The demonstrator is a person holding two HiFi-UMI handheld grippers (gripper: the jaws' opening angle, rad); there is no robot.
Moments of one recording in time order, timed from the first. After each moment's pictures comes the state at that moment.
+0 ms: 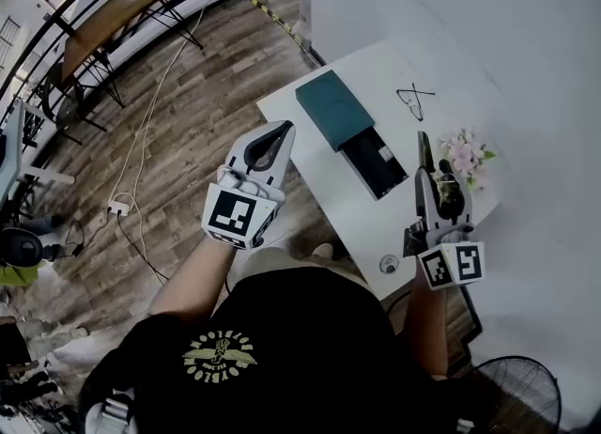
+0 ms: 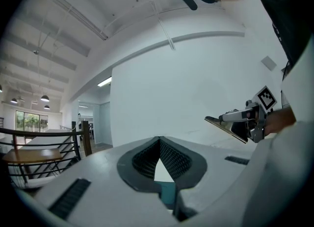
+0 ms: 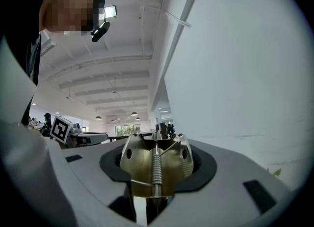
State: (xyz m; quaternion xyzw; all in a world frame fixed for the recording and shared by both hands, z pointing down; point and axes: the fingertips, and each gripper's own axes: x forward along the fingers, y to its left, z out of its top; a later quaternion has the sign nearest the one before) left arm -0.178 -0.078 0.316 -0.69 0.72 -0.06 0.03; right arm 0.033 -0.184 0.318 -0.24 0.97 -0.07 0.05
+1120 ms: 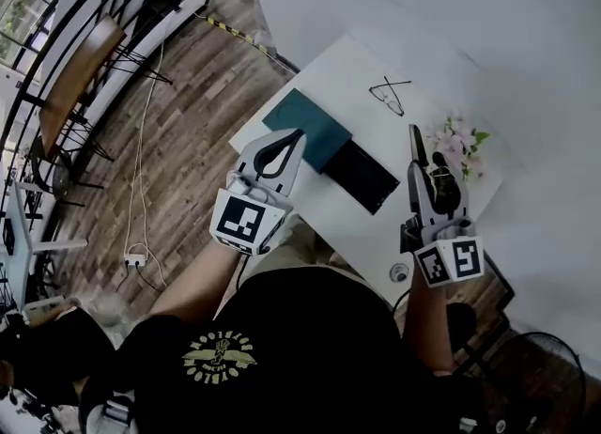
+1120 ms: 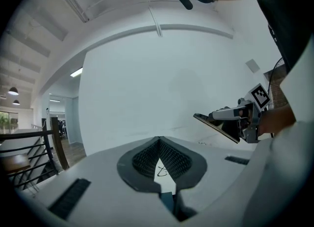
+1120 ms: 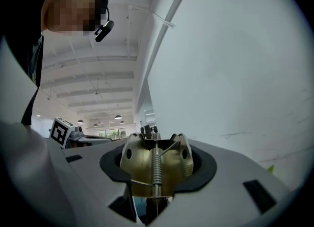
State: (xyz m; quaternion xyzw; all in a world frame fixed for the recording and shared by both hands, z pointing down) left arm -0.158 -0.218 0.347 -0.78 0.62 -0.09 0.02; right arm 0.031 -0.273 0.344 -0.33 0.94 -0.09 0.07
